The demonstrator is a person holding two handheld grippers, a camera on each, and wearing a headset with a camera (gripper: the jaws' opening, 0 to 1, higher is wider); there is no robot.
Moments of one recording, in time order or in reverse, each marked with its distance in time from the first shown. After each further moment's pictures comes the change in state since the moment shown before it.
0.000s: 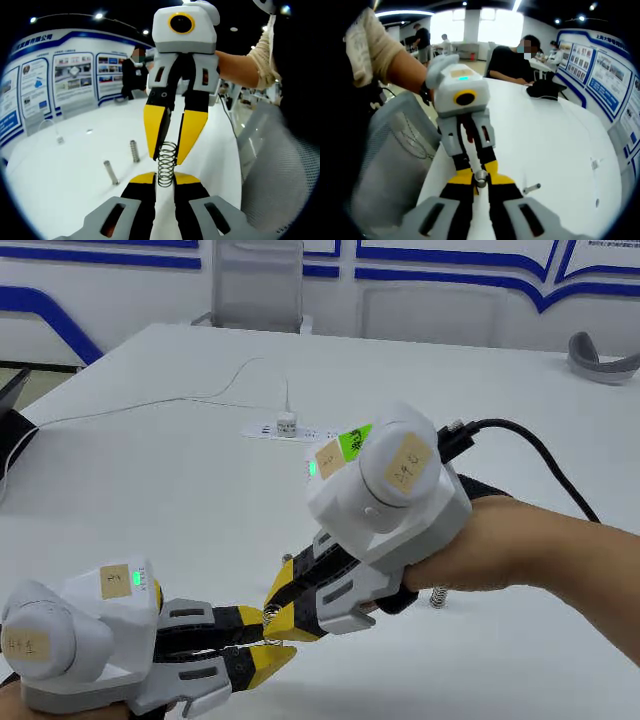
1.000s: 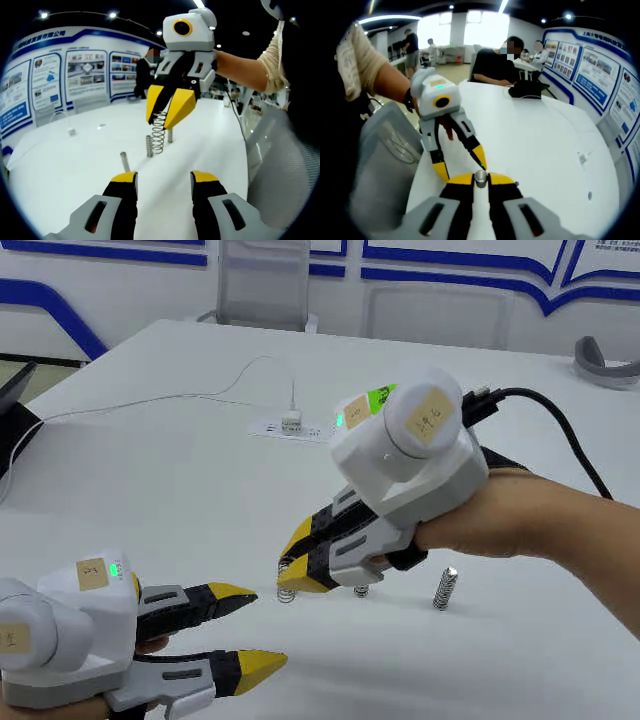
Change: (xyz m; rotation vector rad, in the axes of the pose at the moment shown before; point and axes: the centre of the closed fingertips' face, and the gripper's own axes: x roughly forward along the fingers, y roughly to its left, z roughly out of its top) left arm -0.015 0.022 -0.008 -0.064 -0.012 0.093; right arm -0.019 -0.043 0.002 0.070 -0.025 -0.111
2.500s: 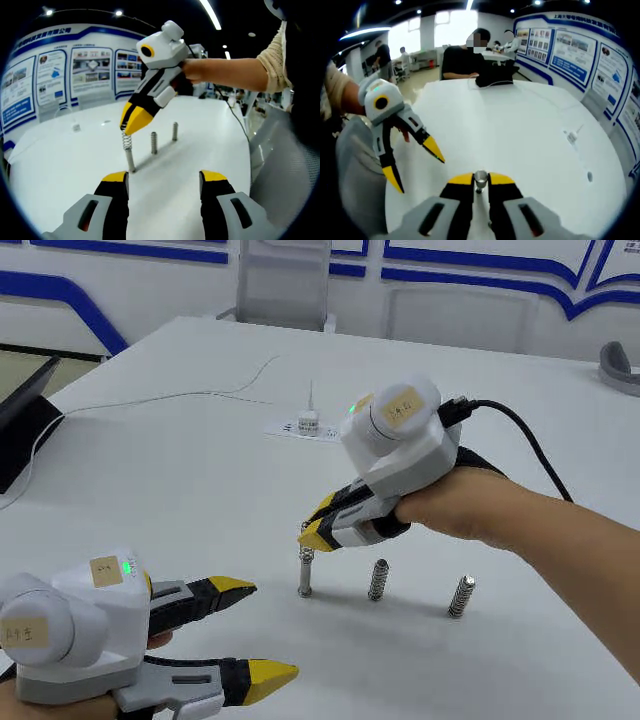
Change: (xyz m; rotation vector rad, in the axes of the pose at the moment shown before) left arm -0.002 0.006 -0.006 -0.030 0.009 0.035; right arm 0.033 -0.067 -0.029 0.186 0.027 -0.135
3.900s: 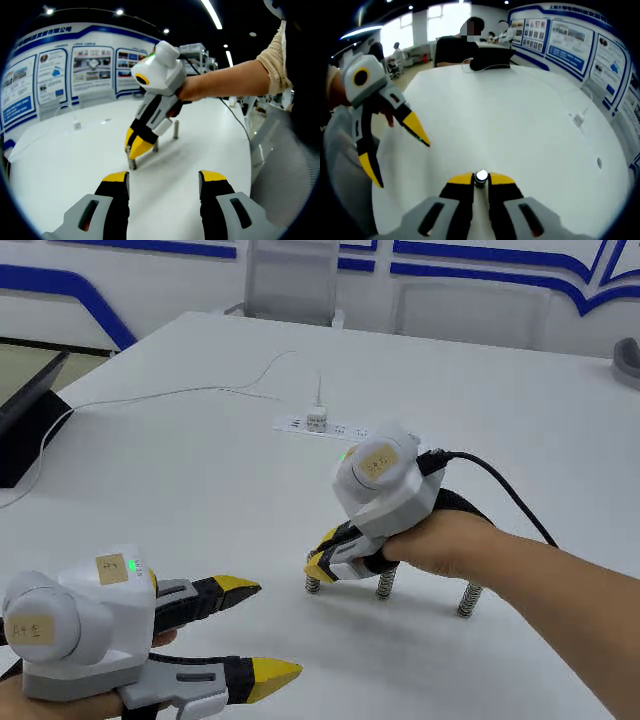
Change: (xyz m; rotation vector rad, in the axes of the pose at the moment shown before) left arm -0.002 0.003 -0.003 -0.005 0.008 0.006; right arm 0.041 -0.003 -0.039 0.043 0.069 -0.025
